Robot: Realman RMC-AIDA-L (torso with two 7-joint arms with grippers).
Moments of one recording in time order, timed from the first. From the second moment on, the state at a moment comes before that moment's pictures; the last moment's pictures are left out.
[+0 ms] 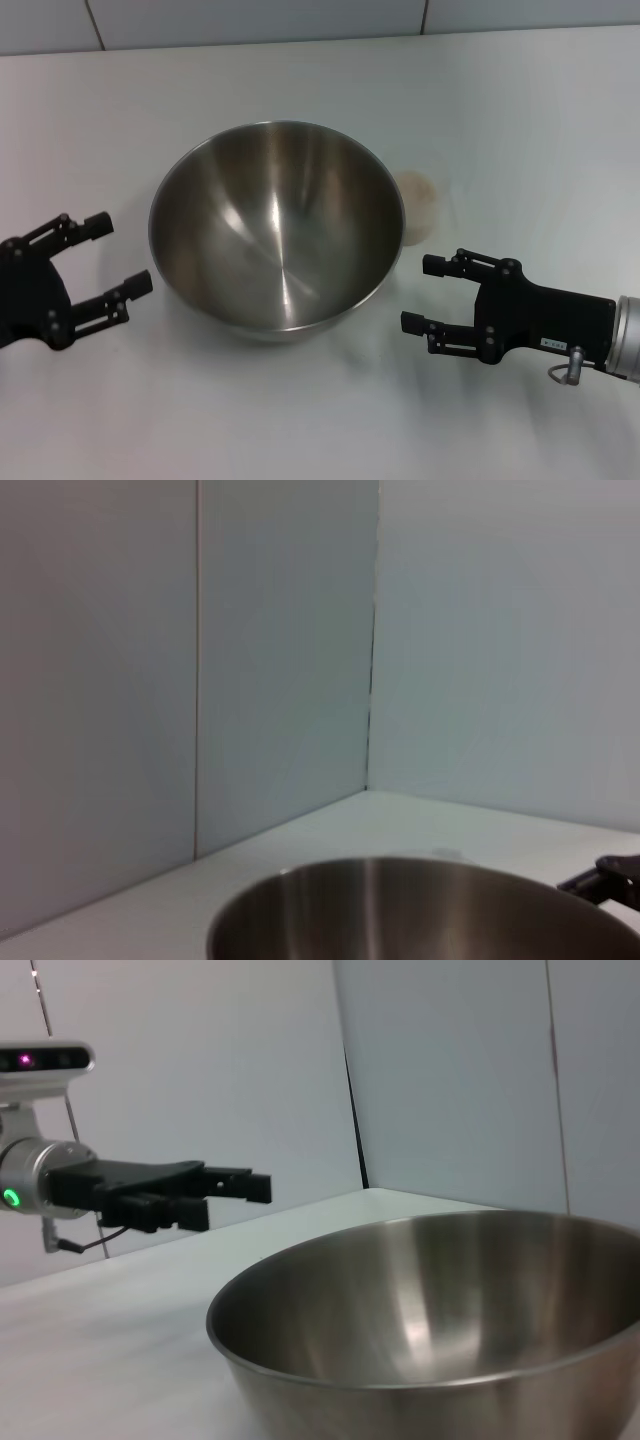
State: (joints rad) left arm -0.28 -2.00 0.69 0.50 1.73 1.68 -0.90; right arm 0.45 2.08 -0.34 -0.26 -2.19 -1.55 0.80
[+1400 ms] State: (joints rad) left arm -0.28 -1.99 0.69 0.41 1.81 1.61 -0.77; right arm 0.40 2.08 -0.34 -0.17 -2.08 -1.51 0.70
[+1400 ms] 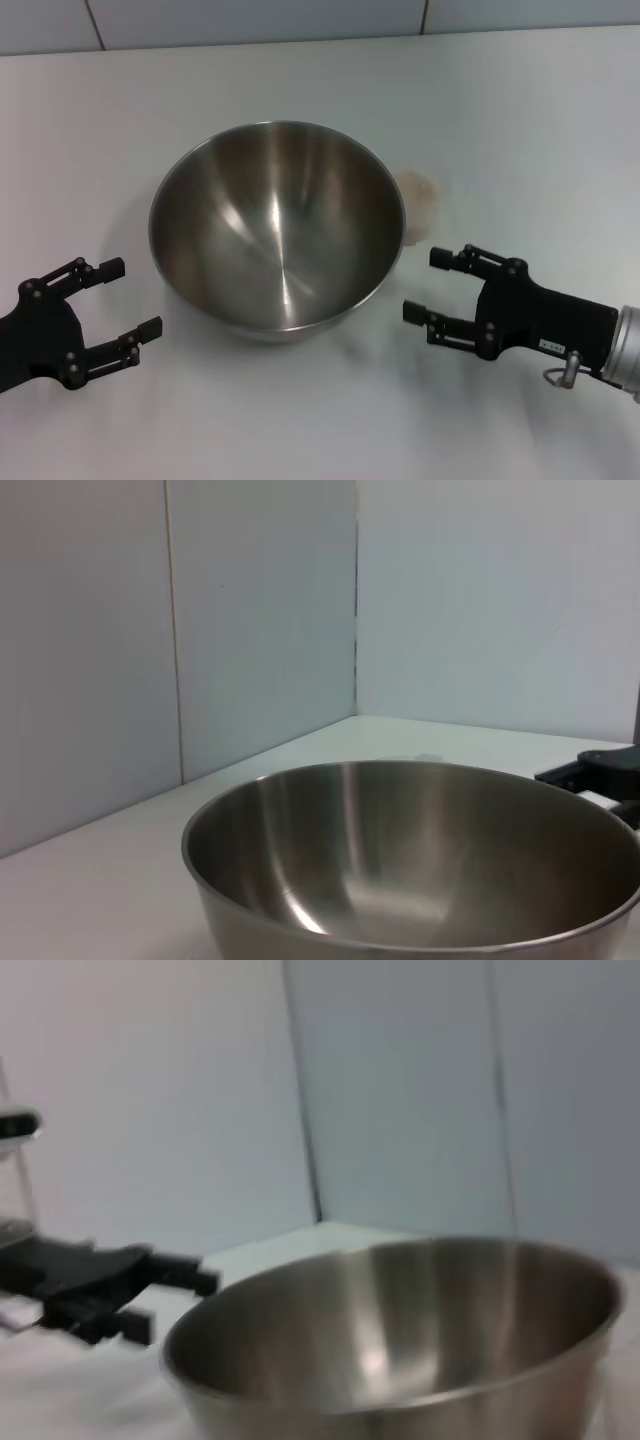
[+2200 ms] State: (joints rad) left arm -0.28 -1.99 0.69 0.42 1.81 1.62 -0.79; right arm 0.31 2.09 -0.12 0.42 -1.46 -1.35 -0.16
